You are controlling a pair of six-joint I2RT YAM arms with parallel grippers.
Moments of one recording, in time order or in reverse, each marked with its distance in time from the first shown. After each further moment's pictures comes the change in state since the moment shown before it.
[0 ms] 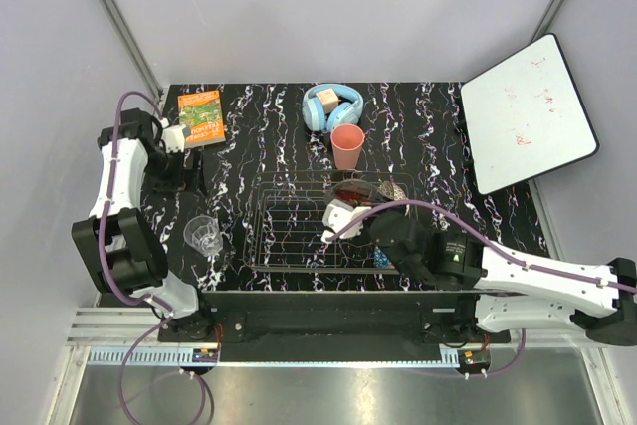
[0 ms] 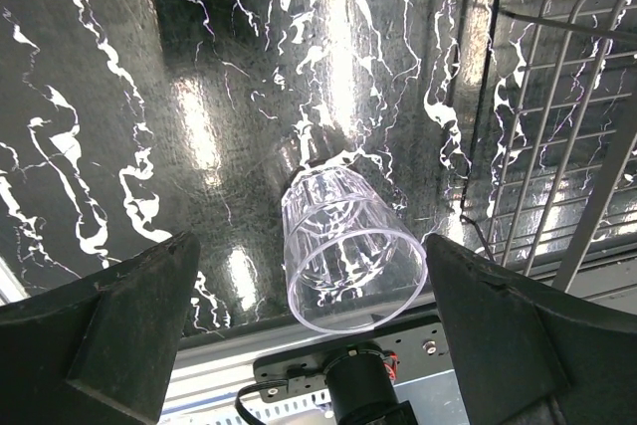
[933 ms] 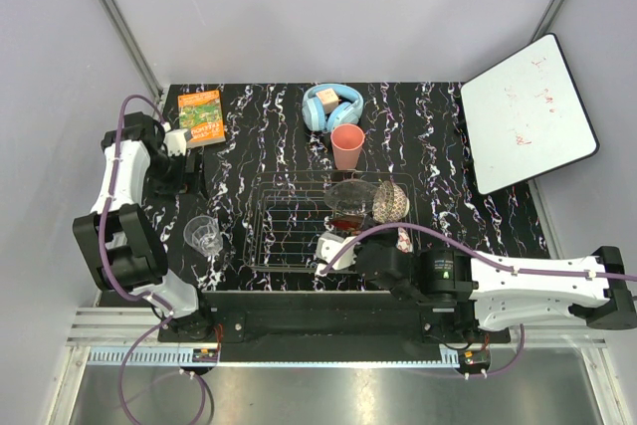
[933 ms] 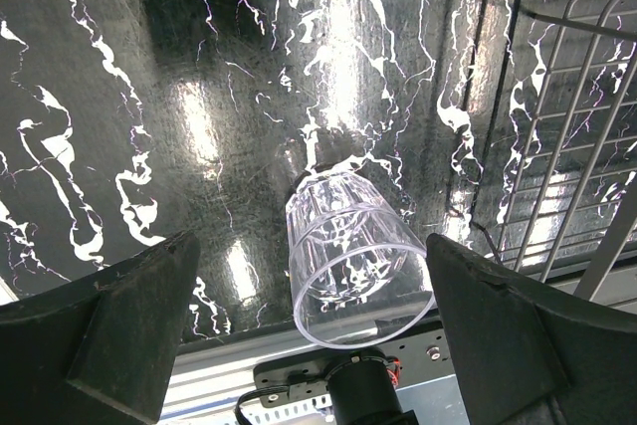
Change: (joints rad) left arm 0.001 0.016 -0.042 0.039 -0.012 -0.006; right arm 0.177 0.030 -0.049 -0.120 0.045 0.122
